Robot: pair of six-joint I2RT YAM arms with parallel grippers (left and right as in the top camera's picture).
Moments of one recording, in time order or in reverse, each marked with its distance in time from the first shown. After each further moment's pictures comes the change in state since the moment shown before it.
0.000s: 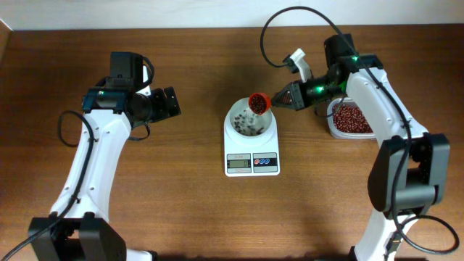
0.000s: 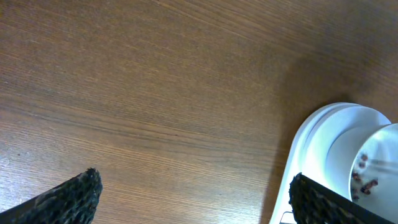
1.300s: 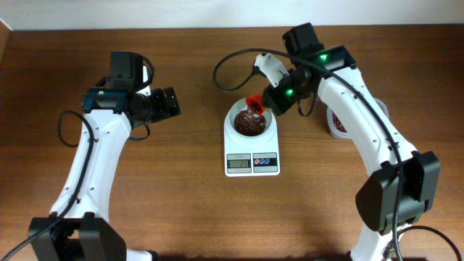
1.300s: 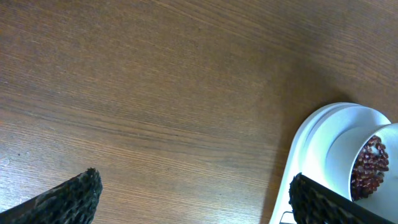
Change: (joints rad) left arm 0.000 0.000 0.000 0.000 0.000 0.000; right arm 0.227 -0.065 0.169 -0.143 0.523 -0.066
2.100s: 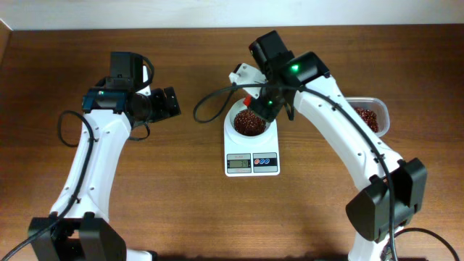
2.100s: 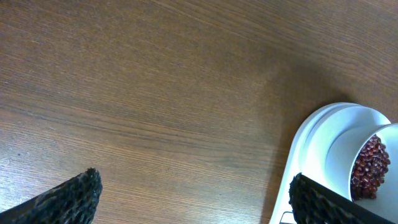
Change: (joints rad) left arm 0.000 0.000 0.000 0.000 0.000 0.000; right arm 0.169 -0.008 0.055 -0.046 0.333 -0.138
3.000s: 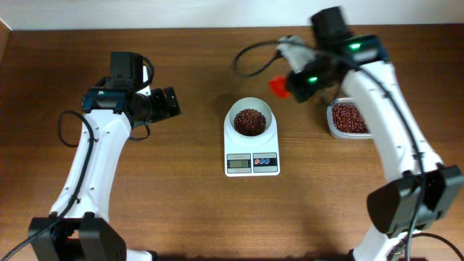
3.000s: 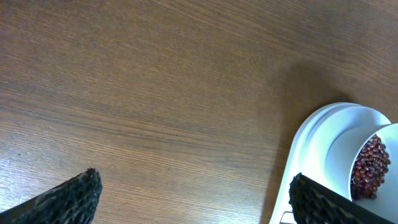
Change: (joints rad) left arm 0.000 0.000 0.000 0.000 0.000 0.000; right arm -0.314 -0.043 0.050 -0.071 -0.249 0.142
